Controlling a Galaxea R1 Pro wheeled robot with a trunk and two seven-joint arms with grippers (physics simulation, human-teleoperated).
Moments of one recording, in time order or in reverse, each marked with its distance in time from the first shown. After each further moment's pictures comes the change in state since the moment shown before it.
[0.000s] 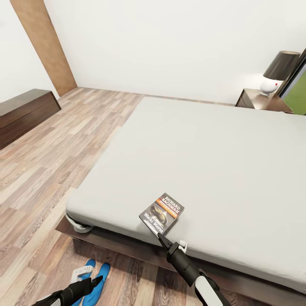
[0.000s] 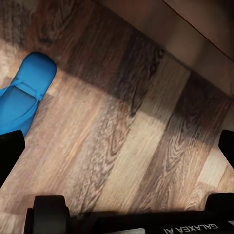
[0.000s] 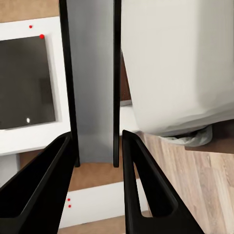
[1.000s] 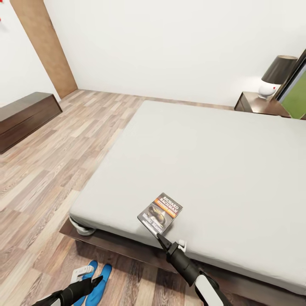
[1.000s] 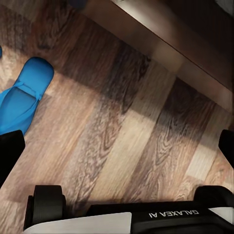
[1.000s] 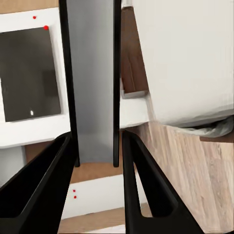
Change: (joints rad) left arm 0.000 0.000 -0.001 0.000 0.000 0.000 -0.002; right arm 0.000 -0.007 0.010 -0.017 0.012 0.034 0.003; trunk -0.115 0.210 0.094
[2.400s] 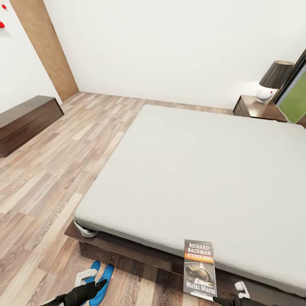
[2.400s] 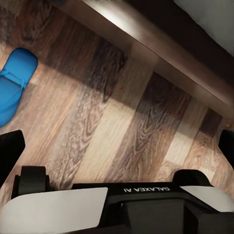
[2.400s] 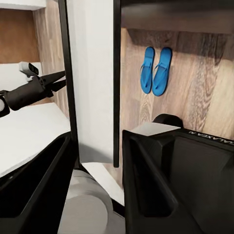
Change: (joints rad) left arm 0.018 -0.028 0.001 0.000 0.000 -0.001 -0.009; right arm 0.005 -0.477 0.091 0.321 0.518 -0.106 0.380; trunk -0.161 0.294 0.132
